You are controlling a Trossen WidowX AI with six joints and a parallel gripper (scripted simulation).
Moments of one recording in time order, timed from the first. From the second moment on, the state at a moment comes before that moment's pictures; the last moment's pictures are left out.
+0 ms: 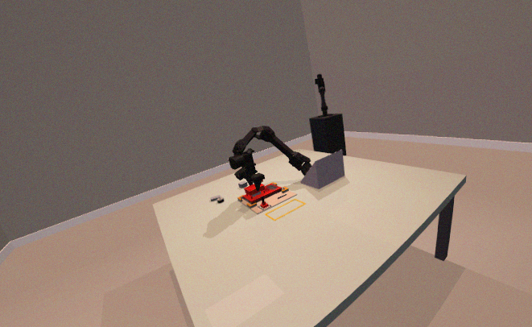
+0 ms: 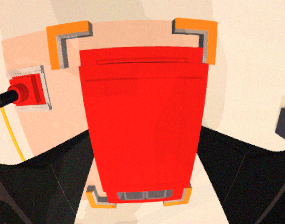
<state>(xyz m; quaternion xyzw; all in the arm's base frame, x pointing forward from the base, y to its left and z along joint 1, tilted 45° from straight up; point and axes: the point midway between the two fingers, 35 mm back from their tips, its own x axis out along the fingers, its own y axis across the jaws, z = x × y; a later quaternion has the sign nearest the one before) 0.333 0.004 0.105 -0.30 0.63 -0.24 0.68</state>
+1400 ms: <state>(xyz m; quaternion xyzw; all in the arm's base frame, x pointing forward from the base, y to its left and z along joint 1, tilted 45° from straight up) 0.334 -0.004 0.097 -0.30 0.63 -0.24 0.68</state>
